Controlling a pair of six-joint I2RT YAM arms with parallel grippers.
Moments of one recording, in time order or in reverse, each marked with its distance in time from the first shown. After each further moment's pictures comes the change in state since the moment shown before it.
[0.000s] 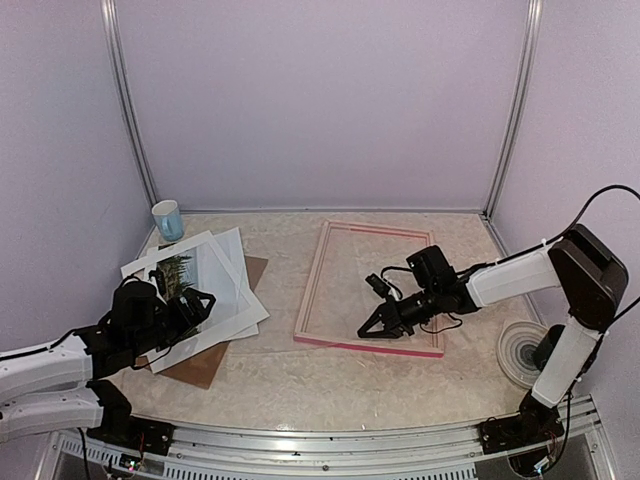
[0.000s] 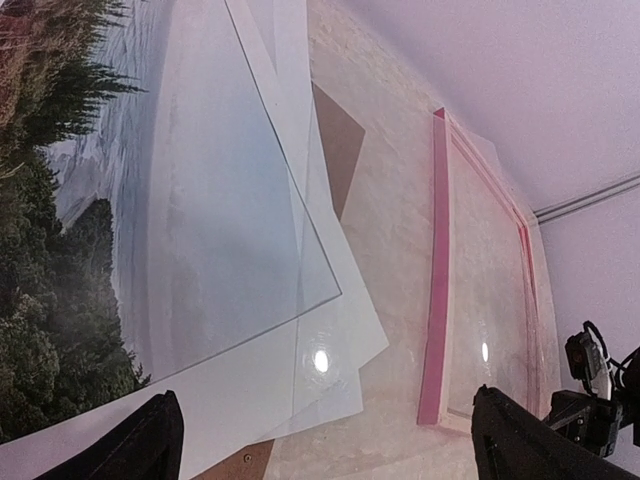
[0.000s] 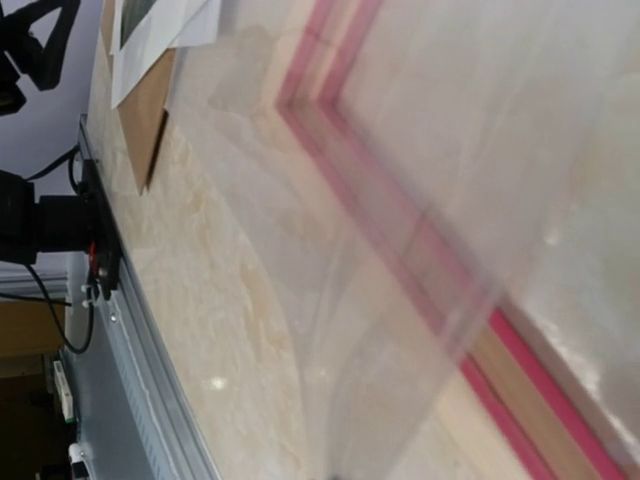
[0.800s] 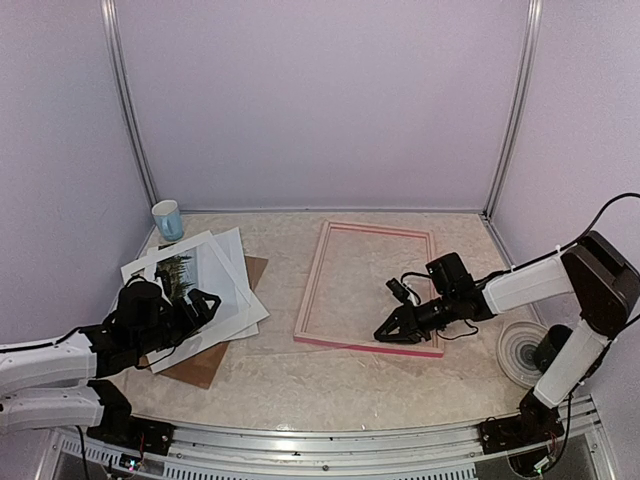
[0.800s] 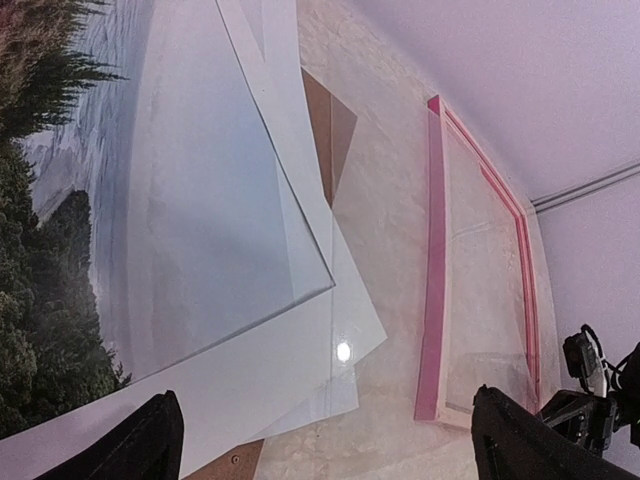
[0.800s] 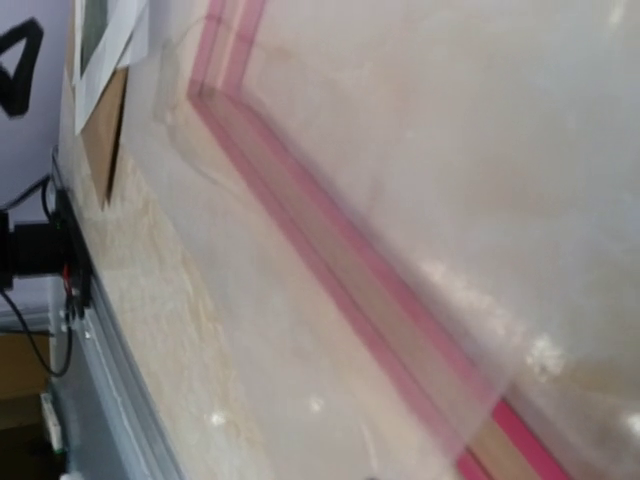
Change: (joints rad) left arm -0.019 0.056 0.000 0.050 0.010 -0.001; right arm -0.078 -0.074 -0.132 0.024 0.021 0.001
